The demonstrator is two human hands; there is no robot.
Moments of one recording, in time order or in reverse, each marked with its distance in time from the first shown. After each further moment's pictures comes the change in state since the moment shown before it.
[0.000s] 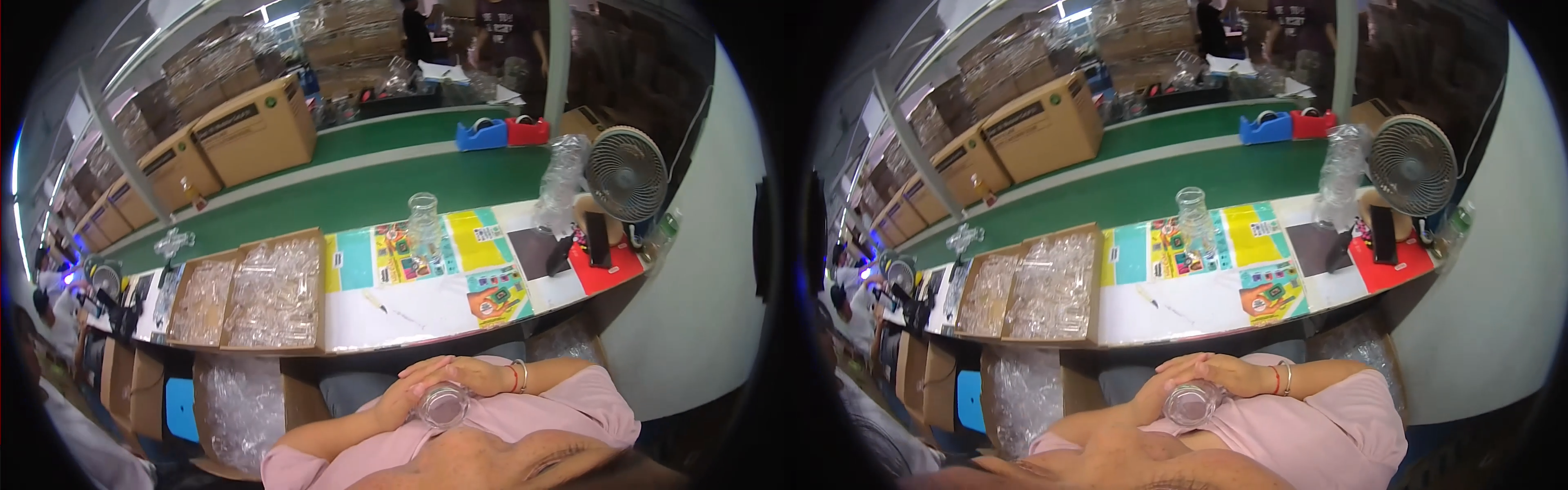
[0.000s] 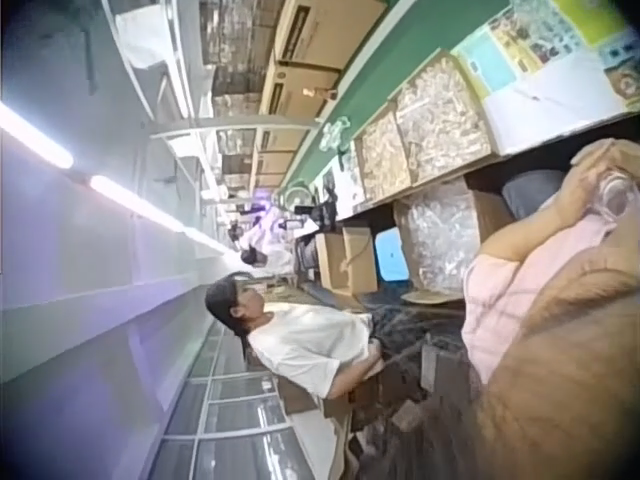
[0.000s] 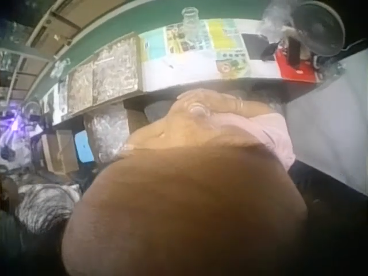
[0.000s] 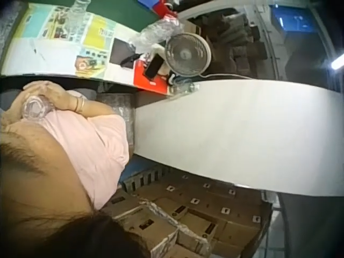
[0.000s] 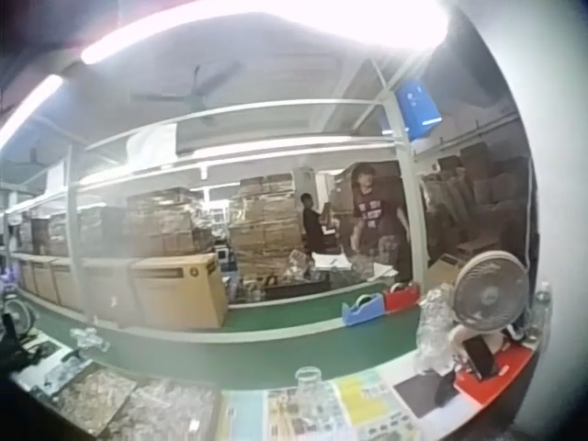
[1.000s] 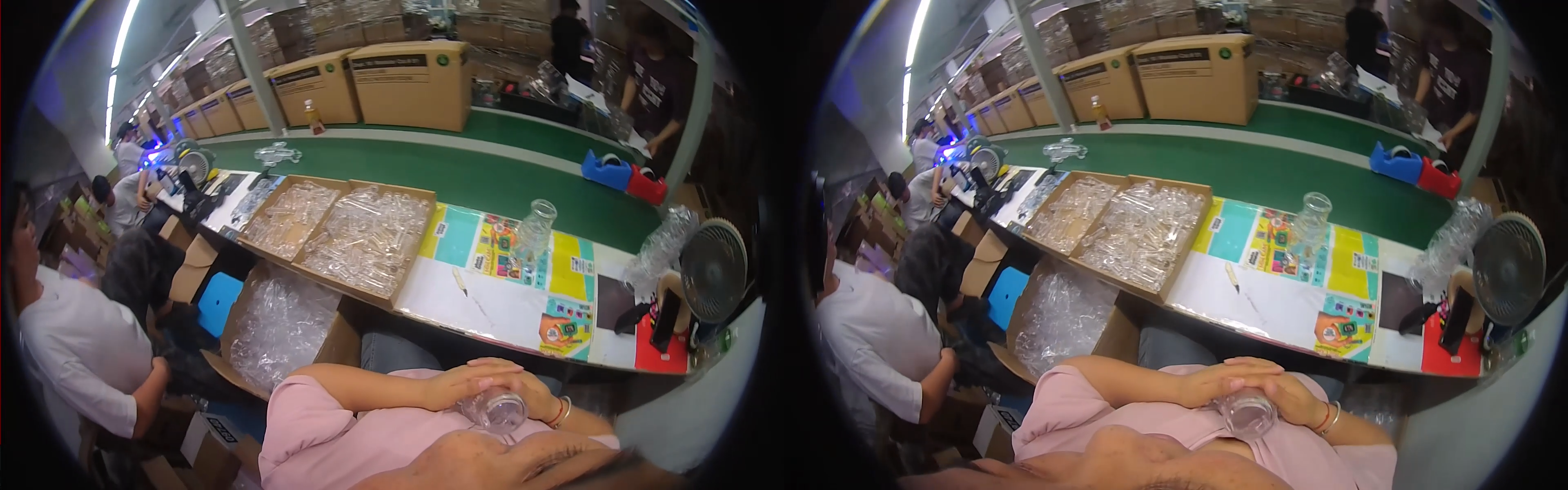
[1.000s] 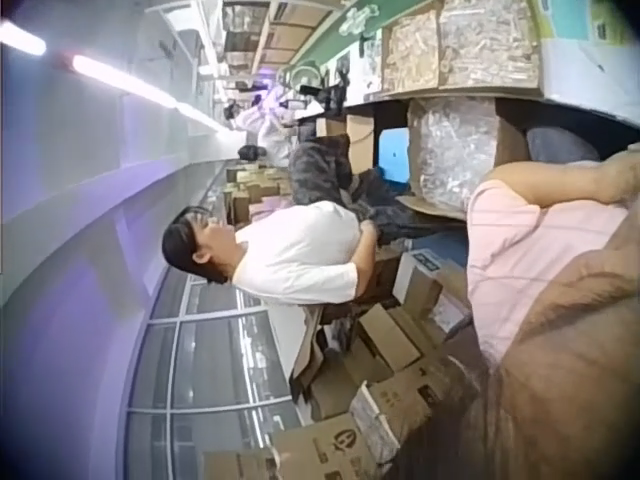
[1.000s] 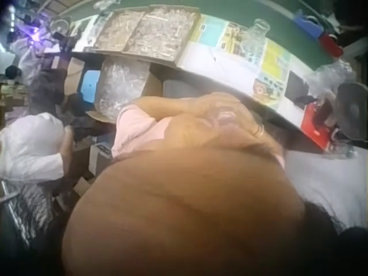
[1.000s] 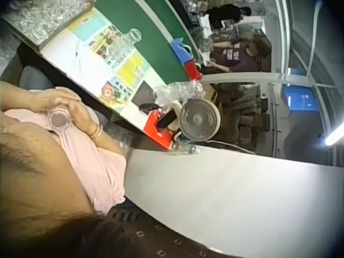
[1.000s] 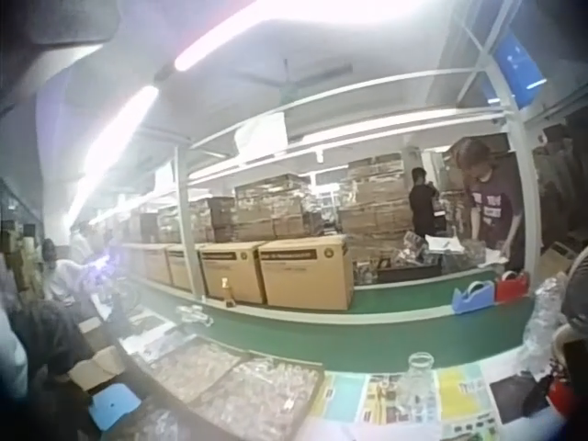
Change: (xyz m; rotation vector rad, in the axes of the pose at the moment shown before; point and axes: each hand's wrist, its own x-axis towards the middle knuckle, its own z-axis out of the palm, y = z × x) left_hand 0.011 0.021 0.008 -0.046 -0.061 0.030; right_hand -0.009 -0.016 -0.007 -0.232 -0.054 0.067
